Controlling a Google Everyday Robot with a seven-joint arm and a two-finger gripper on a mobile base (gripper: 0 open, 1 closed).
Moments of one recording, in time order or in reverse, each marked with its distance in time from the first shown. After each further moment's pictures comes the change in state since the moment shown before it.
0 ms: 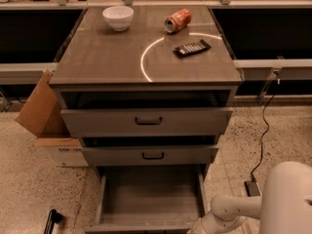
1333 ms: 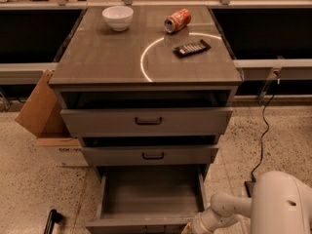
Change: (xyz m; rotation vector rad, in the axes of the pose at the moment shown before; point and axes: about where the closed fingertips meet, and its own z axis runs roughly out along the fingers) arm 0.034 -0.066 0.025 0.070 -0.048 0.042
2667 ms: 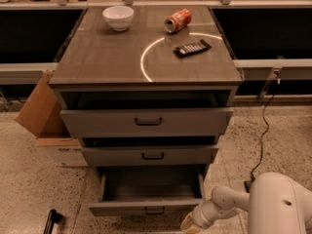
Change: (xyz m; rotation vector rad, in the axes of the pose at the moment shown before) arm 0.001 -0.046 -0.012 0.071 -0.007 -0.017
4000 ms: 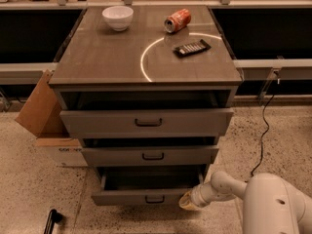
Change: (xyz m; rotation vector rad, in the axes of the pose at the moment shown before) arm -0.020 -0.103 -0.027 0.187 -0.026 -0.102
